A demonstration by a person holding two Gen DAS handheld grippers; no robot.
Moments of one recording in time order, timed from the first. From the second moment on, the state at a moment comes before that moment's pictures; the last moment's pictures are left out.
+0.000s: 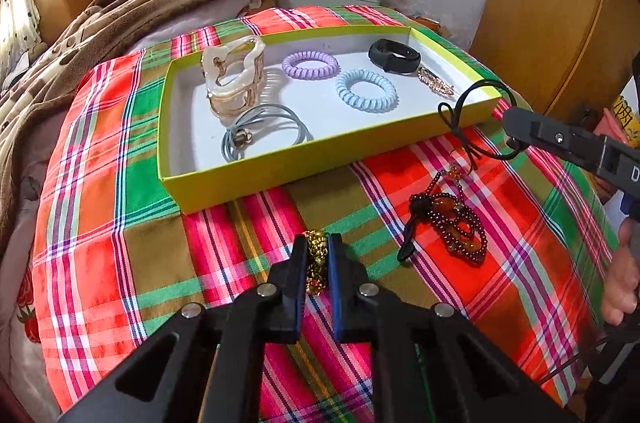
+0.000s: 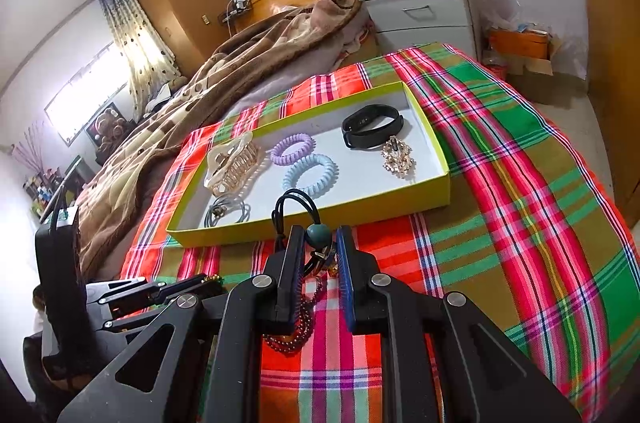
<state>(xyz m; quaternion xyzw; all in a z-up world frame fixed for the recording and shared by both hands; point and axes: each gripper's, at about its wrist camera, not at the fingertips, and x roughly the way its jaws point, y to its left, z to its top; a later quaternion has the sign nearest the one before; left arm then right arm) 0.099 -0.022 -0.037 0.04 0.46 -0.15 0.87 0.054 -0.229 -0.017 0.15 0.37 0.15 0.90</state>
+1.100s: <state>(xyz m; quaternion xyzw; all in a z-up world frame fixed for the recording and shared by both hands) 0.097 0.004 0.029 -0.02 0.39 -0.18 0.90 0.065 -0.225 0.017 0.12 0.34 0.15 0.92</state>
